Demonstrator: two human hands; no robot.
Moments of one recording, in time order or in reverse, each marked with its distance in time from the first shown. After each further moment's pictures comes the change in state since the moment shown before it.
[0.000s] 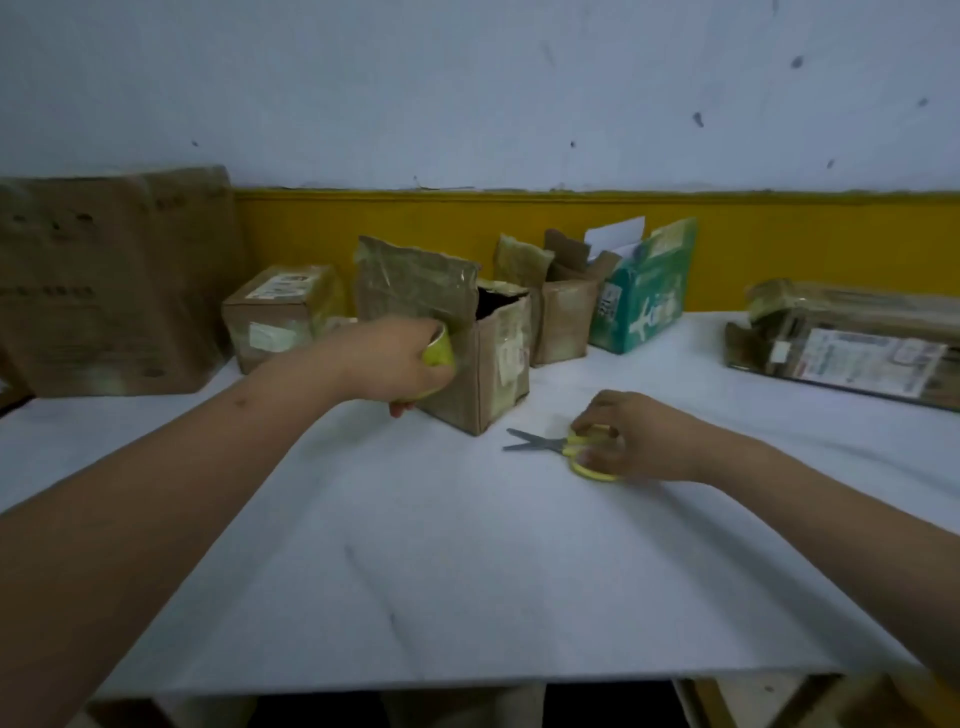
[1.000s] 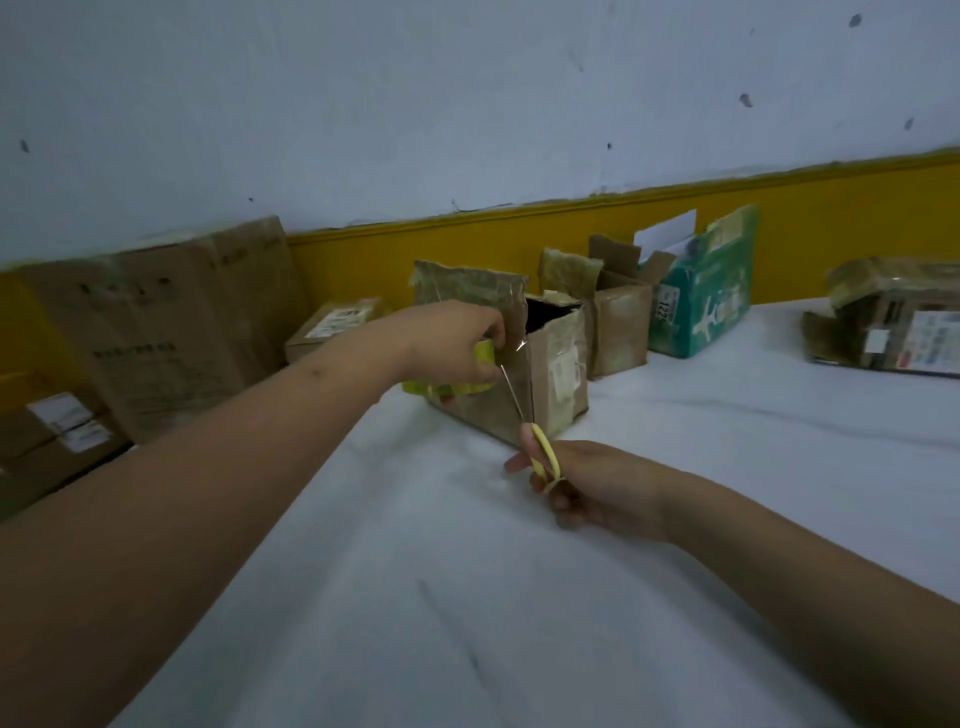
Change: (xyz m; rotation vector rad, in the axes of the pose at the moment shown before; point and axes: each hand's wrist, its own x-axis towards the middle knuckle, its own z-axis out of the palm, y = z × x) left_hand 0.026 0.001 -0.038 0.258 -0.031 0.121; right_hand 0.023 -0.117 0.030 1.347 -0.211 0.196
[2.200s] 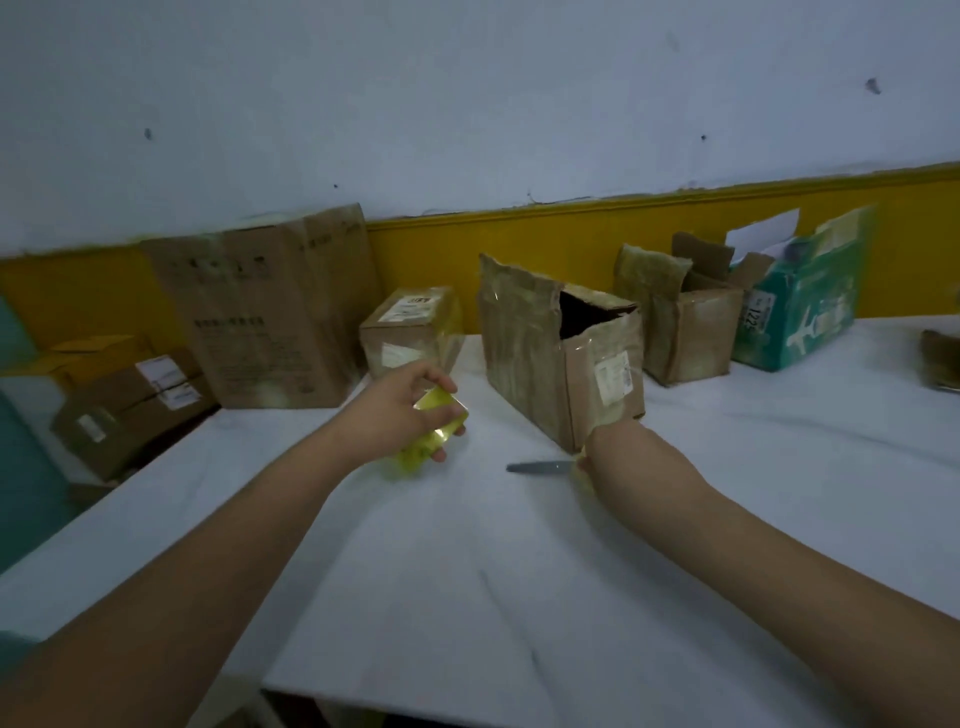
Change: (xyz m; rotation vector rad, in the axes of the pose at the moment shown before) left_hand -0.090 -0.067 0.073 -0.973 0.205 -0.430; right_hand 0.028 -0.013 0.027 -1.389 0.302 -0.130
